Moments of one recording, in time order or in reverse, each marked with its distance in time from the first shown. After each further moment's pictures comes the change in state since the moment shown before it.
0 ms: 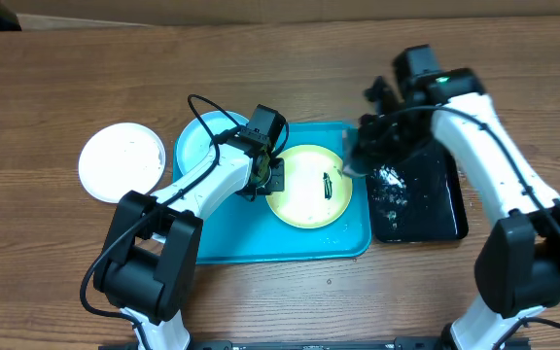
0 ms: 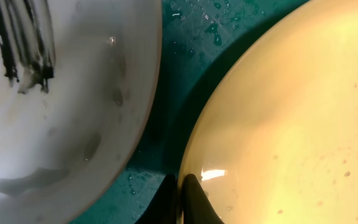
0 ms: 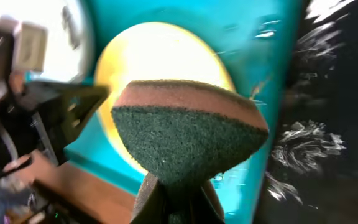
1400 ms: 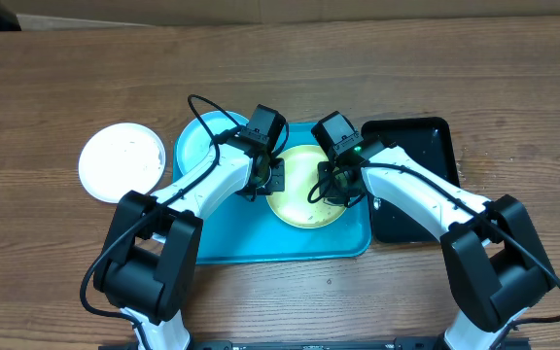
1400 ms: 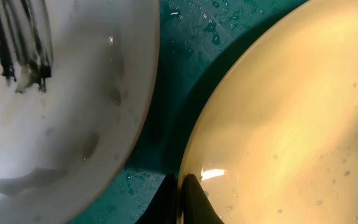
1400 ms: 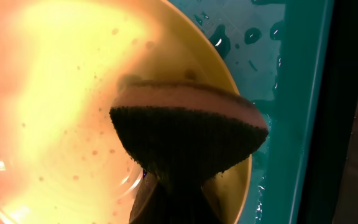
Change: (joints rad) left arm 0.000 0.000 0.000 0.000 0.003 0.000; right arm 0.288 0.008 -0.339 0.396 0.525 0.328
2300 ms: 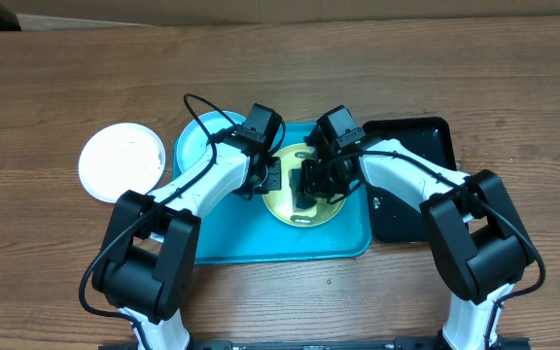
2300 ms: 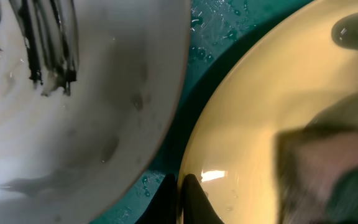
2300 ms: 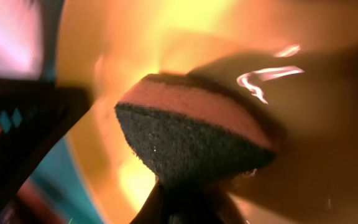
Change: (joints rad) left arm 0.013 0.000 0.000 -0.003 -0.012 0.000; right arm -0.060 0.140 0.017 0.169 -0.609 -0.103
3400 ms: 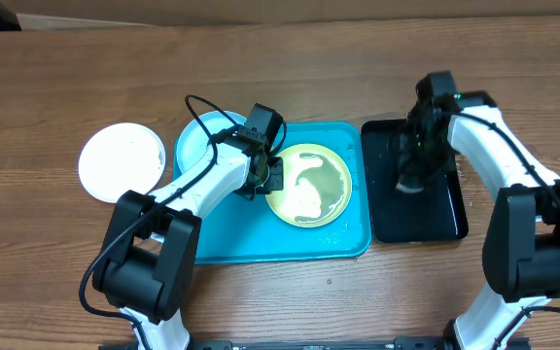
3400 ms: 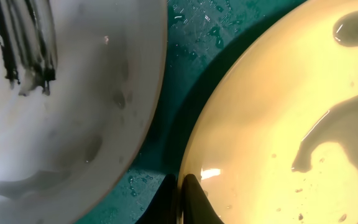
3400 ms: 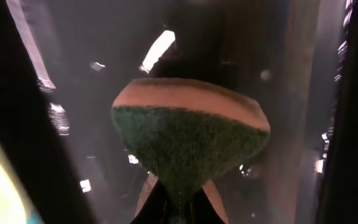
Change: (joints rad) left arm -0.003 0.000 0.000 0.007 0.027 0.000; right arm -0.396 -0.096 0.105 -0.422 0.506 -0.223
